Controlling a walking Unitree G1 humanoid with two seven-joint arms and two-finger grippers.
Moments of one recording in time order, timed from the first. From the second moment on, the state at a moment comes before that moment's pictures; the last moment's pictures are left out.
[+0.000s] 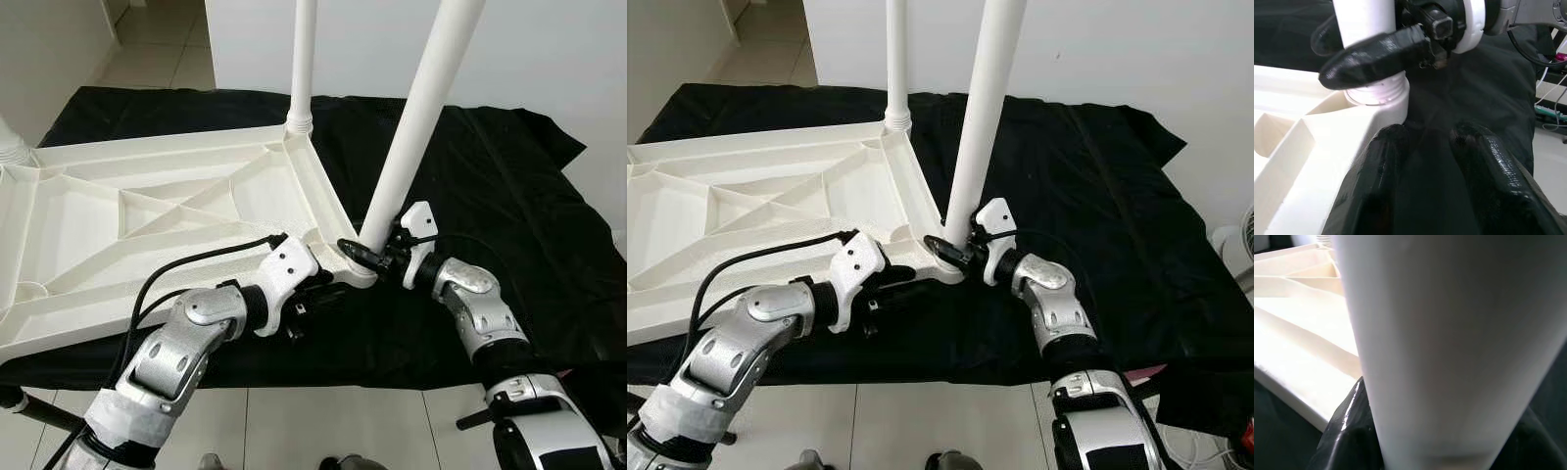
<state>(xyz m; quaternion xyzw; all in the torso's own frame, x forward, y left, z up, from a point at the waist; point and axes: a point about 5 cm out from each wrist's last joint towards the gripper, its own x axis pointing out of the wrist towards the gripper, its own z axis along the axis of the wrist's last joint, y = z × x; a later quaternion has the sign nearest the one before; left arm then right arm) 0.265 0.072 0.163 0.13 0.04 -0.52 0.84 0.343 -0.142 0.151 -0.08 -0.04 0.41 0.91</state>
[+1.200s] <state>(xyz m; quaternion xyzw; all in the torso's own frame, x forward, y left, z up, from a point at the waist) 0.264 0.072 0.166 0.11 0.04 -0.53 0.84 0.309 -0.108 0.137 0.02 -0.03 0.09 1.00</state>
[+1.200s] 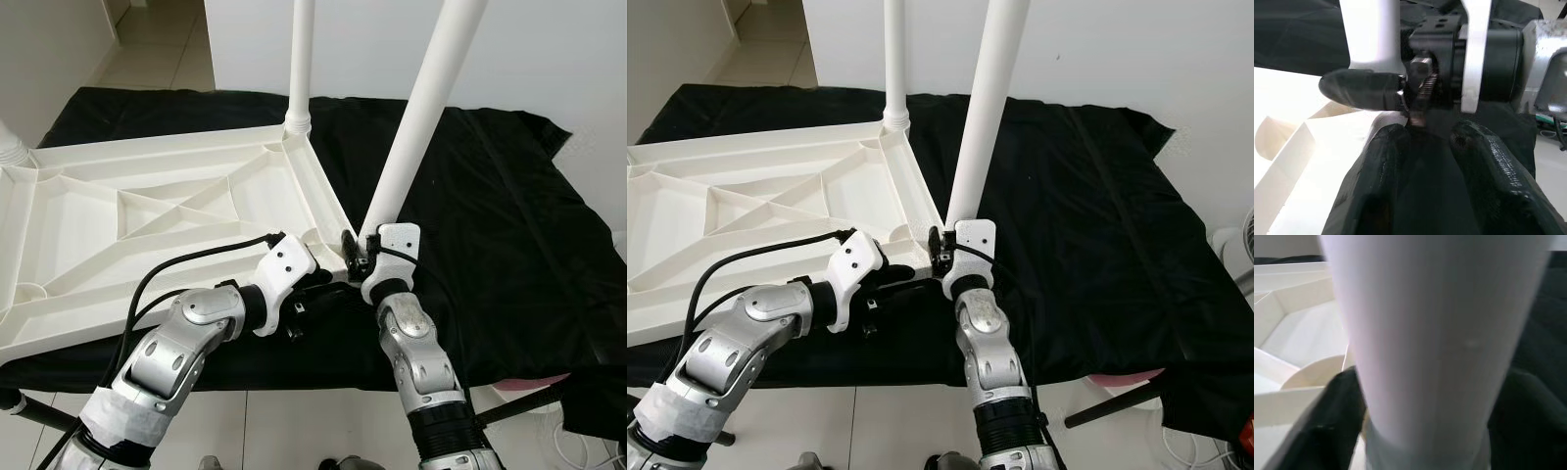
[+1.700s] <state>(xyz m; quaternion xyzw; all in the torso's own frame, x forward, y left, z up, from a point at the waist) 0.262 0.073 0.164 0.11 0.05 -0.53 0.84 0.323 -0.144 0.154 -0.06 -0.05 0.30 0.95</state>
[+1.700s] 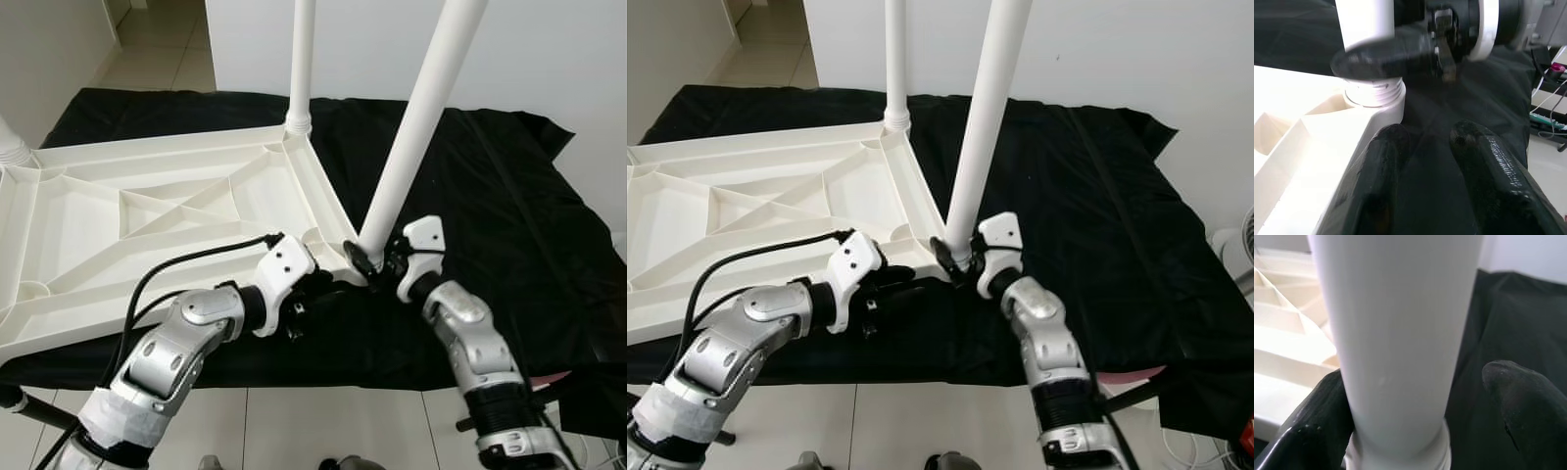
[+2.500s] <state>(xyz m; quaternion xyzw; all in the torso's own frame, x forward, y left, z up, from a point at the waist) 0.261 0.072 0.166 0.11 0.04 -0.54 0.83 0.343 -0.142 0.146 -0.09 -0.02 0.44 0.89</state>
